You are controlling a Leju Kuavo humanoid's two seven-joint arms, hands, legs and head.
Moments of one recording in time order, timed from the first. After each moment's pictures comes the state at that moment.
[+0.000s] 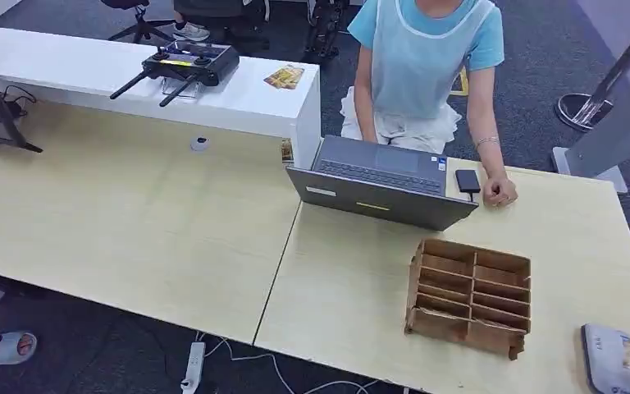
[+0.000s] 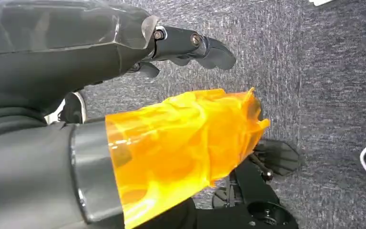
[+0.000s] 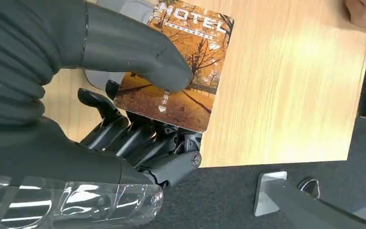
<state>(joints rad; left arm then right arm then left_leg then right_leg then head) -0.09 -0.23 1.25 -0.25 -1.12 -0.07 -0.12 -0.07 -0.41 -0.58 -1.02 0.00 0.46 -0.26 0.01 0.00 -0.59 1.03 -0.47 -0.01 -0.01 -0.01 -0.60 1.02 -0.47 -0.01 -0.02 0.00</state>
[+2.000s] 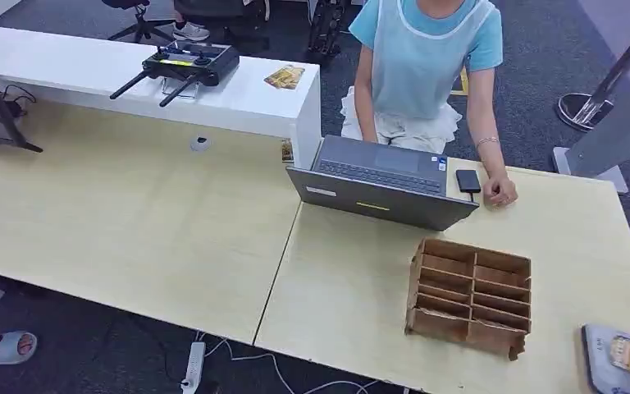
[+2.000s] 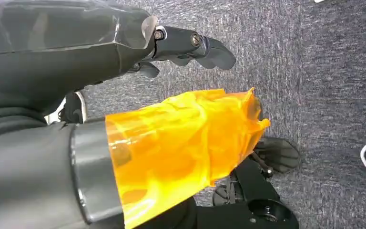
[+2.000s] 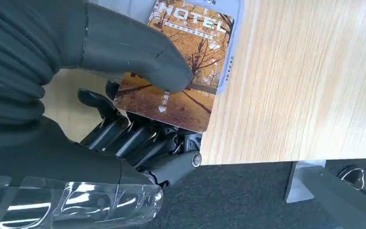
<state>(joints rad) -0.09 -0.23 1.25 -0.25 -1.12 -0.07 -0.11 -0.16 -0.44 -0.48 -0.88 0.12 0.30 -0.23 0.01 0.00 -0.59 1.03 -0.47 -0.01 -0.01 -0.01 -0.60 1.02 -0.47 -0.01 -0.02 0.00</state>
